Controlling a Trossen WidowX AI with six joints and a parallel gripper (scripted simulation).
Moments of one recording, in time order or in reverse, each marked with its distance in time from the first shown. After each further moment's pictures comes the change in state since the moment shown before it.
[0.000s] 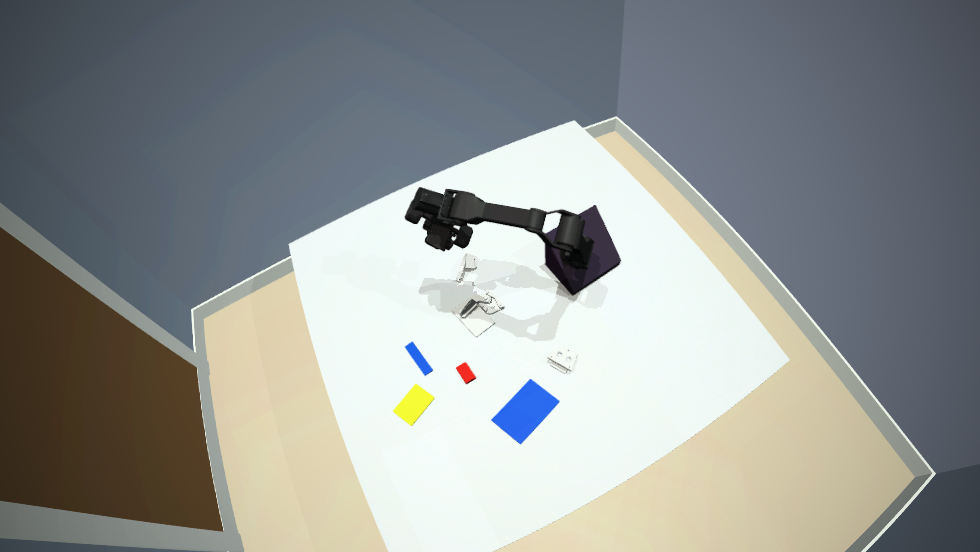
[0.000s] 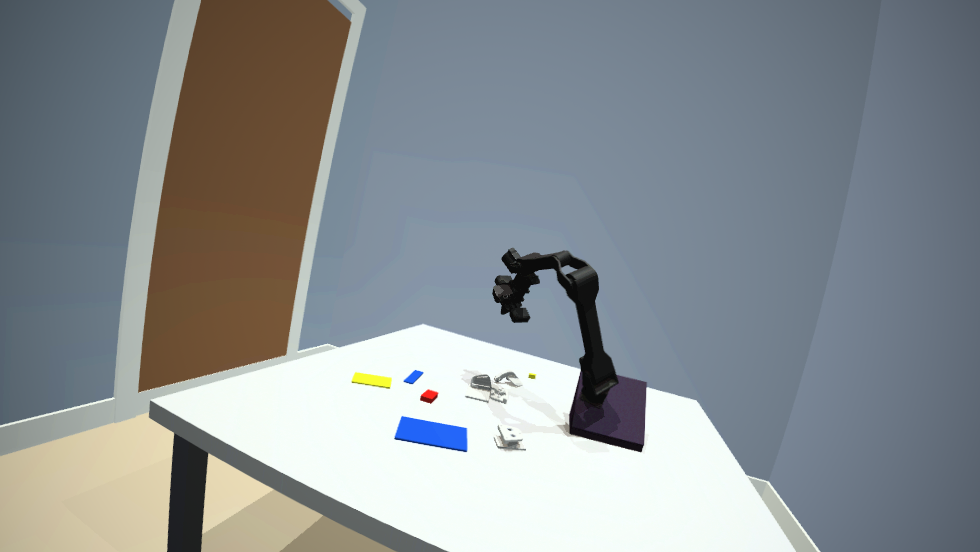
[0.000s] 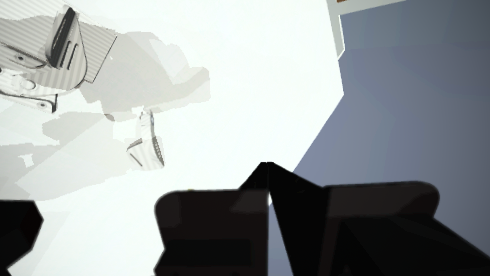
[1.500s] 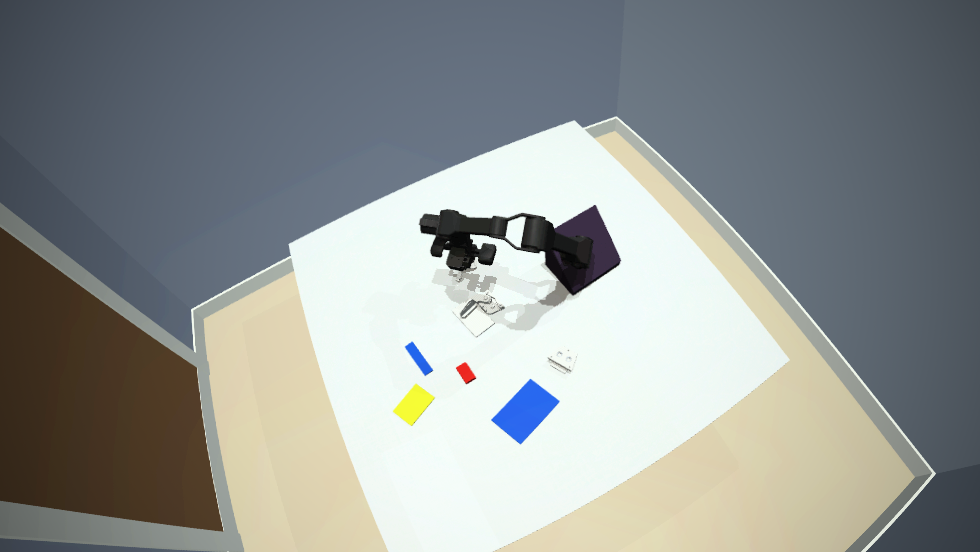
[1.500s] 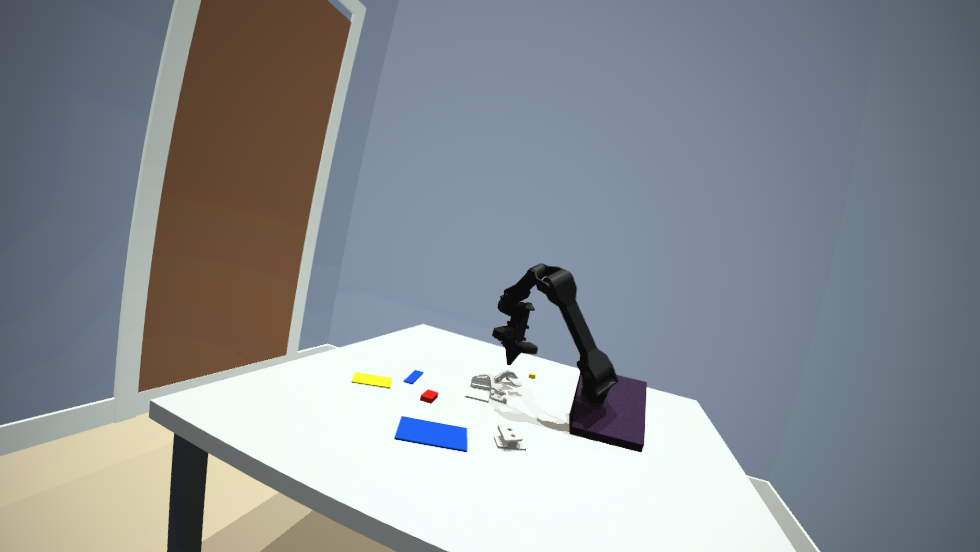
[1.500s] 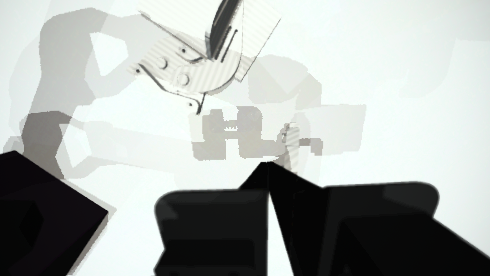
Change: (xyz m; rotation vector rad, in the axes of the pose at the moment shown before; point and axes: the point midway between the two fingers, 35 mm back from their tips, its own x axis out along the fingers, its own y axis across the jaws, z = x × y) arm 0.077 0.144 0.002 -0.010 -0.131 0.636
